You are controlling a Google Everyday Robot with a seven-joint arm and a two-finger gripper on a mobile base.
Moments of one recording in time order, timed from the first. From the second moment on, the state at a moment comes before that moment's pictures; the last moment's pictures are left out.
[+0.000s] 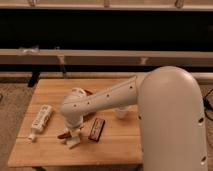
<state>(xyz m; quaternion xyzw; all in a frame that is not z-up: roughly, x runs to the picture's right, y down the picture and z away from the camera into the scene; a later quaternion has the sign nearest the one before) -0.176 0.225 0.768 -0.32 -0.17 -0.17 0.92</state>
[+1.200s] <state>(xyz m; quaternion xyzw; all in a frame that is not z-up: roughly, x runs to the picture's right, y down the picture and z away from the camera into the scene) -0.162 0.204 0.766 -0.32 -0.17 -0.15 0.92</state>
